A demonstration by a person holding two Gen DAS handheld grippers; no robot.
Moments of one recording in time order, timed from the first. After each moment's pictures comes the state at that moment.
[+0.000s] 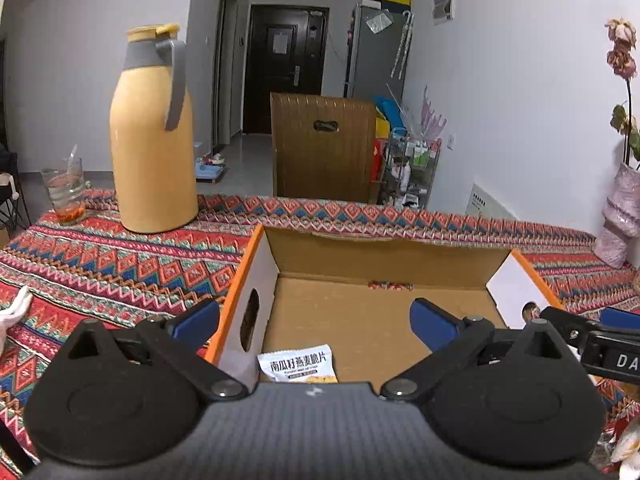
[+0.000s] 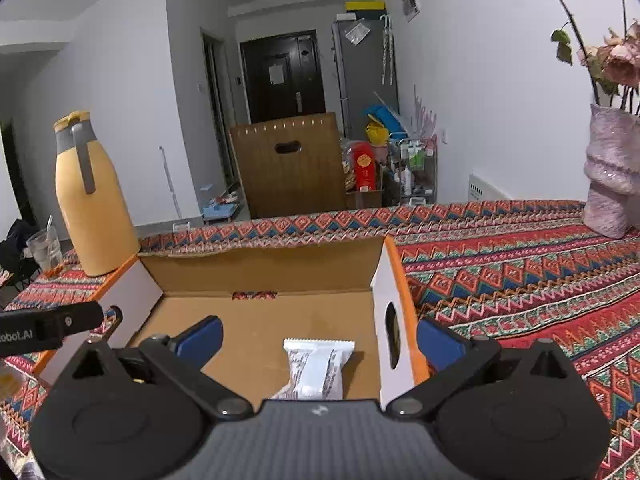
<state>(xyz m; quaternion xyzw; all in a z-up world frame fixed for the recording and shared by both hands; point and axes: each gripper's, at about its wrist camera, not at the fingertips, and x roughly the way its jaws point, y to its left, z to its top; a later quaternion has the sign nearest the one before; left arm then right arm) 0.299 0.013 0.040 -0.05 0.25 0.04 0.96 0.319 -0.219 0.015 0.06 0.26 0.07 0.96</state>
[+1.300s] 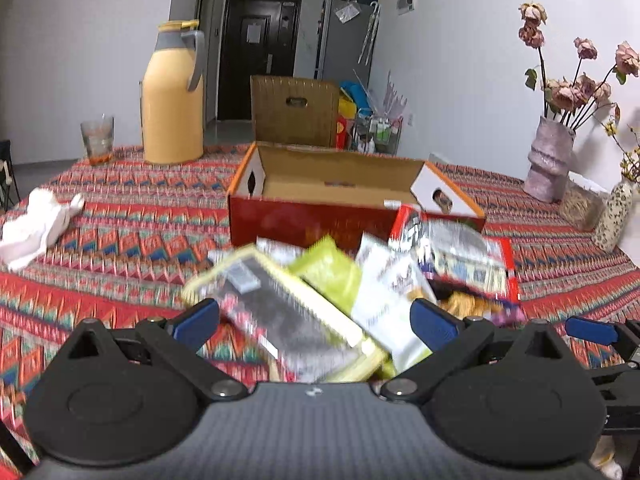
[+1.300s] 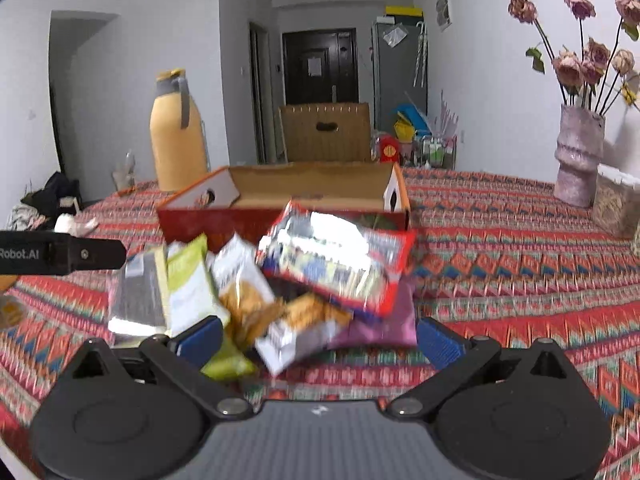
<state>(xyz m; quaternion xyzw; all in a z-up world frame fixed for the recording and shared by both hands) 0.070 -0.002 0.013 -0.05 0.28 -0.01 0.96 0.073 -0.225 -0.006 0.01 0.27 0.12 0.95</state>
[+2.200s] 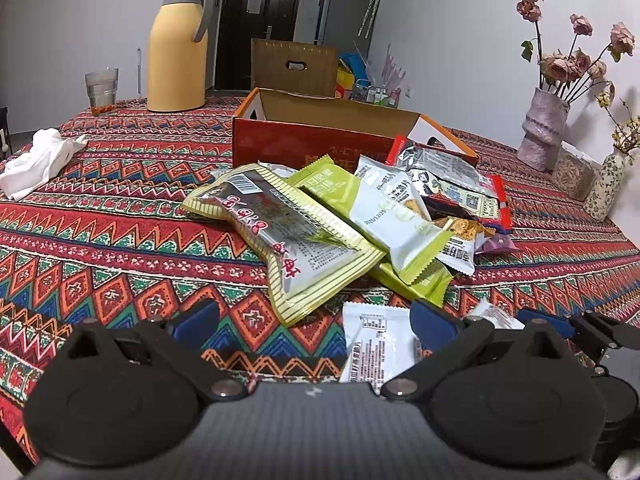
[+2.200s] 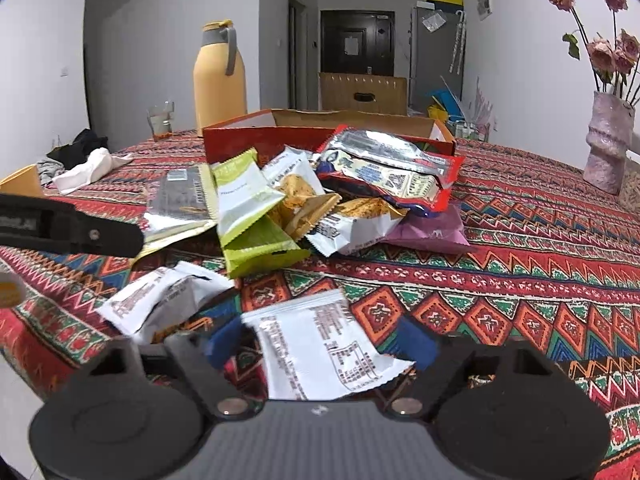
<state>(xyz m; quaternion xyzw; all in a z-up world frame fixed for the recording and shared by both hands) 0.031 -0.003 -0.024 -0.06 0.32 -0.02 0.95 0.033 -0.207 -0.057 -0.03 0.29 0.17 0.94</state>
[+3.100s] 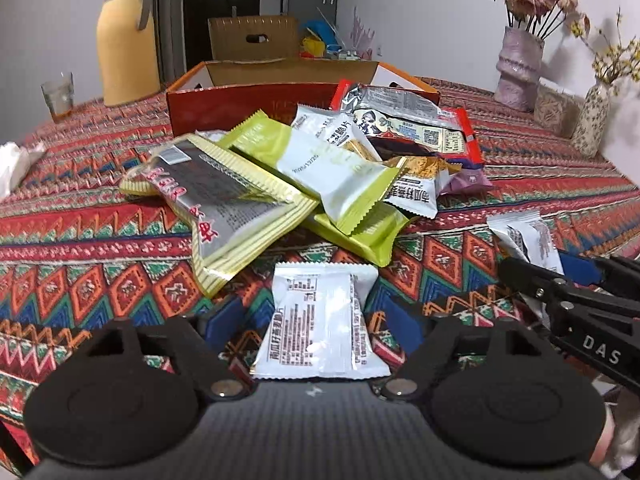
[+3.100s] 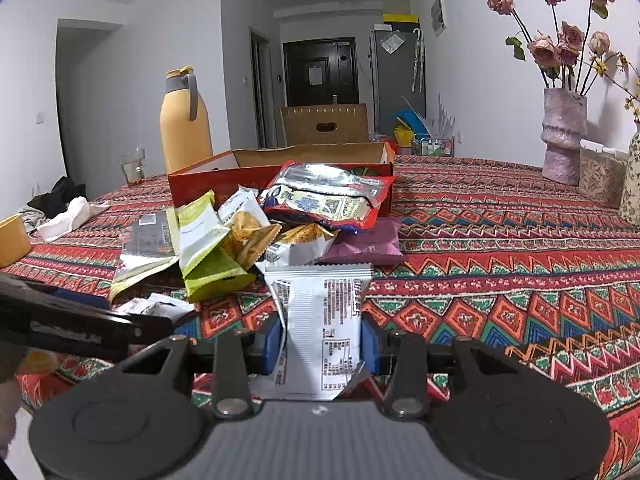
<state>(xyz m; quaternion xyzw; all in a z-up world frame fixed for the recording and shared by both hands) 0.044 -0.056 -0.048 0.01 0.35 -0.05 0.93 0.015 -0.251 -0.049 0.02 0.25 0.13 0.96</state>
